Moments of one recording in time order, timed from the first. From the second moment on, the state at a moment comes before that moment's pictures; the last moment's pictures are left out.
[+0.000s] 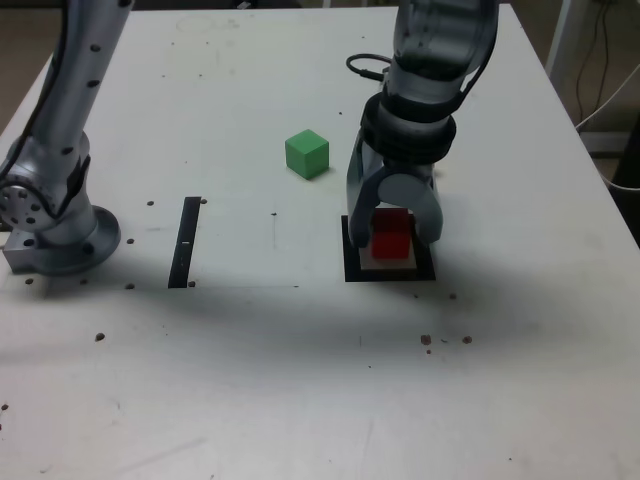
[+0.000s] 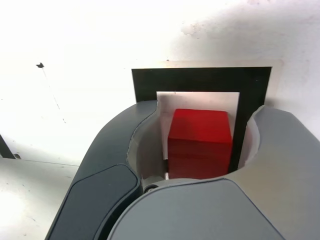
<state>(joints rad) -0.07 2.13 -1.57 1.20 0.05 -0.06</state>
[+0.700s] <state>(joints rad) -0.01 2.03 -1.66 1.36 0.12 -0.02</state>
